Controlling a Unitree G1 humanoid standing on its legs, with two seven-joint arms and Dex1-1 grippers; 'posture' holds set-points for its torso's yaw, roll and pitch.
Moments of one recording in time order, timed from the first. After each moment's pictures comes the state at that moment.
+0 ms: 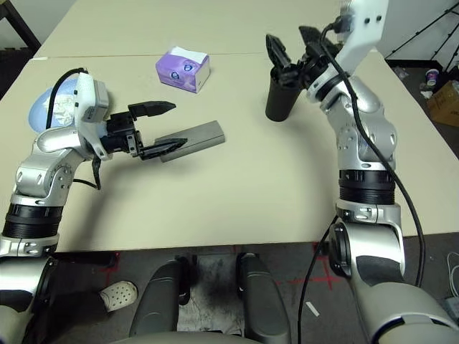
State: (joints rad) left arm -0.62 0.57 0.02 0.01 -0.42 0.28 -1.10; right arm -0.79 -0.37 -0.21 0.12 0.40 0.38 0.46
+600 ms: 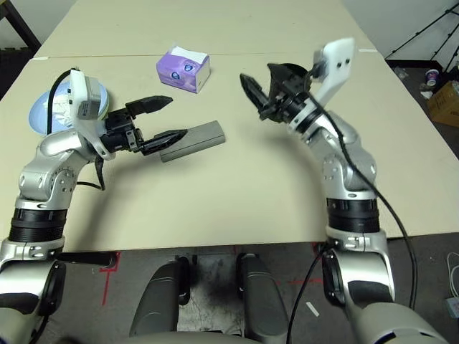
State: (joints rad) left arm -0.57 0.52 0.06 0.01 -0.47 0.28 -1.02; right arm -0.61 -0.28 -0.13 -0.01 0.46 0.35 0.56
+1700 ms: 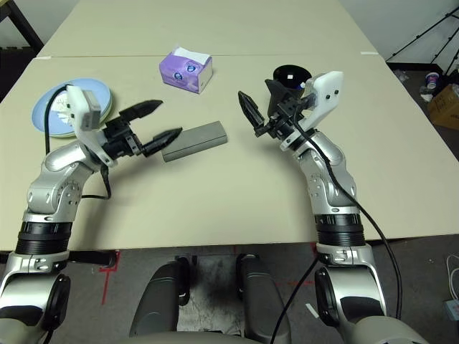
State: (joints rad) left arm -0.52 0.49 0.10 0.02 -0.42 0.17 -0.87; right arm -0.56 -0.24 -0.13 0.09 0.39 0.15 0.55
